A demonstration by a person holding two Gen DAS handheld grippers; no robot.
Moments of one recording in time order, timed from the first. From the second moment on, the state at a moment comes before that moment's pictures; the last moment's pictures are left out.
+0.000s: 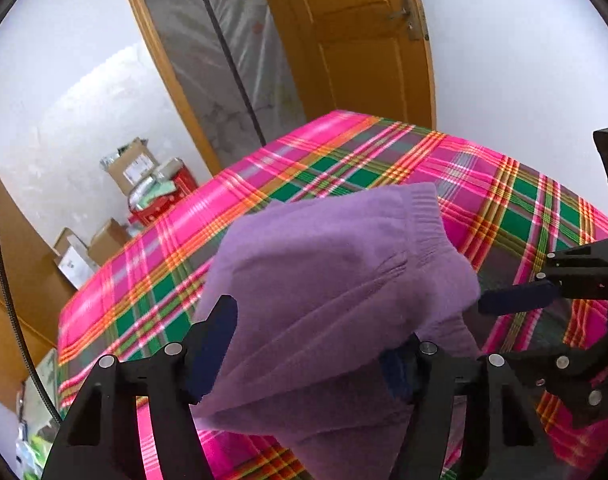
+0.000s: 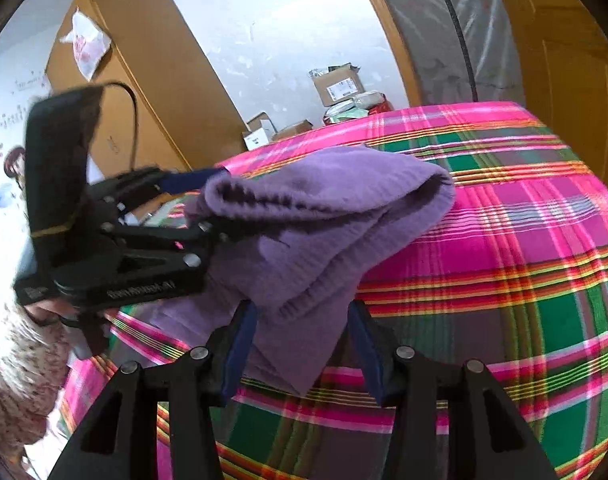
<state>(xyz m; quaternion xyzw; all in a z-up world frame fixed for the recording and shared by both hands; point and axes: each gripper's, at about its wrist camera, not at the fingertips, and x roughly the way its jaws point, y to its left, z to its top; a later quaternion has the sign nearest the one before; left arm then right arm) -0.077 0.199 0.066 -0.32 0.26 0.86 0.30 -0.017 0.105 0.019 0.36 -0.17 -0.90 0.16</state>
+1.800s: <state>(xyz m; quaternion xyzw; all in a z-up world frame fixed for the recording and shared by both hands) -0.106 0.041 0.117 -0.27 0.08 0.95 0.14 -0.038 0.072 0.032 0.35 -0.15 -0.91 0.14</state>
